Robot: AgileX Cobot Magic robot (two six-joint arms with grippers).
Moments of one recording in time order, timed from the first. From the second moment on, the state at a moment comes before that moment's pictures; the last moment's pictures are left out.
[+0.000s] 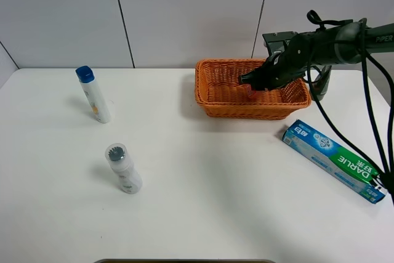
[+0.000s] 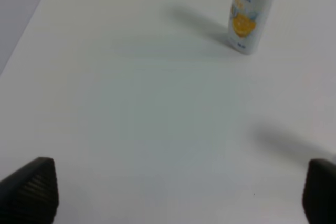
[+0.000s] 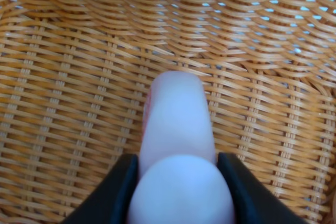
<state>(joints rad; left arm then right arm) 0.05 0.00 -0.51 0.02 1.05 0.01 0.24 2.04 -1.31 0.00 0.27 0.01</state>
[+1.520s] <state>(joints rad) 0.05 0.00 -0.51 0.02 1.05 0.01 0.24 1.85 -1.31 0.00 0.36 0.07</state>
